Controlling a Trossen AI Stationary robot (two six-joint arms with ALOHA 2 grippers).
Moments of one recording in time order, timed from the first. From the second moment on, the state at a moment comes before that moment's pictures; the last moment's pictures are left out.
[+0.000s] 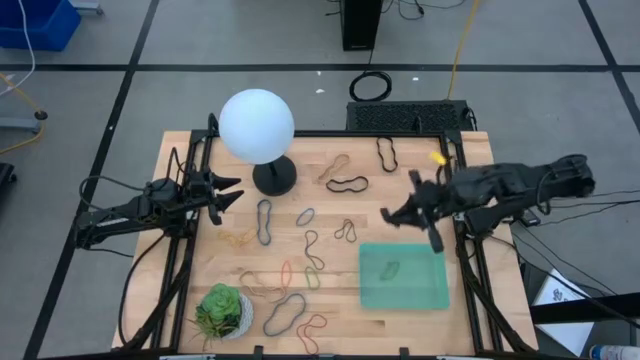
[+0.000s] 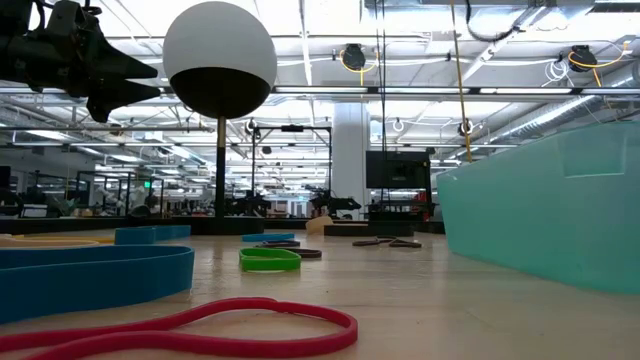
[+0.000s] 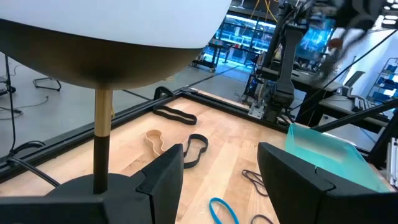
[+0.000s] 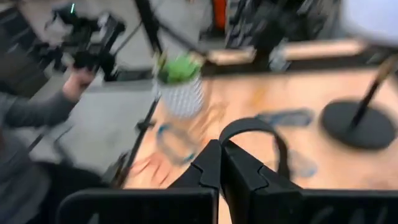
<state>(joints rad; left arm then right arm) 0.18 0.01 0.17 -0.18 -0.13 -0.24 0.29 0.99 1.17 -0.59 0.03 0.24</state>
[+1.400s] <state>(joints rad) 0.18 0.01 0.17 -0.18 -0.13 -0.24 0.56 1.72 1.16 -0.97 0.15 0.79</state>
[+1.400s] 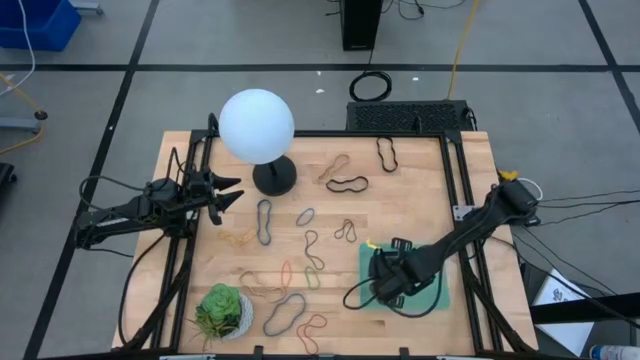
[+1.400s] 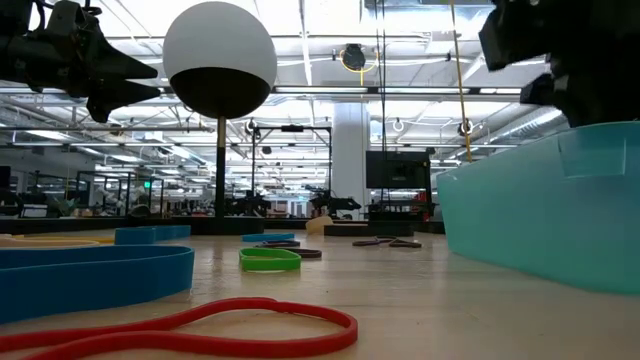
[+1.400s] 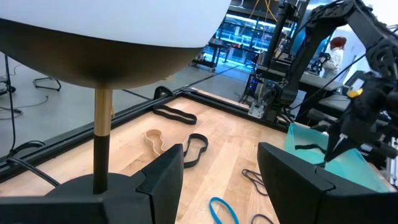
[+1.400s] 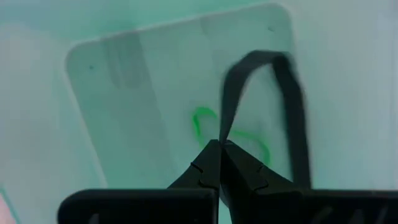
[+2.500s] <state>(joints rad) 0.18 0.01 0.17 -0.19 -0.13 -0.25 0.52 1.71 0.96 -0.83 0.11 0.78</state>
